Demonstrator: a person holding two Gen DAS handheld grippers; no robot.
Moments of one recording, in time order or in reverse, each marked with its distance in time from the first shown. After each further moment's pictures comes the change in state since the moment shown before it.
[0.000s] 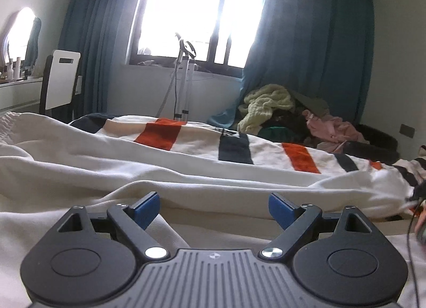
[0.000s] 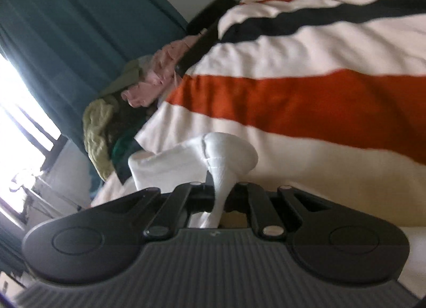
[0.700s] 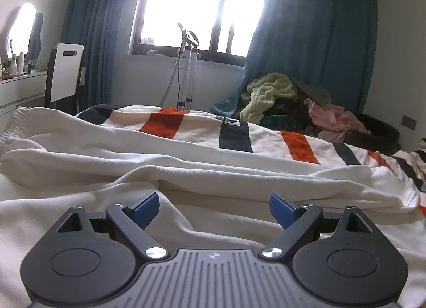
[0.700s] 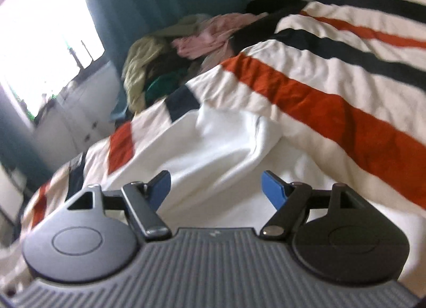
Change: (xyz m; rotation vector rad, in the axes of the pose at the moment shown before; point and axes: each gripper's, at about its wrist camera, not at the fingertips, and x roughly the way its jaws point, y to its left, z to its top) left arm -0.031 -0.003 0.004 -0.002 0.064 0.029; right arm -0.157 0.038 -0.018 -0.417 0.178 0.065
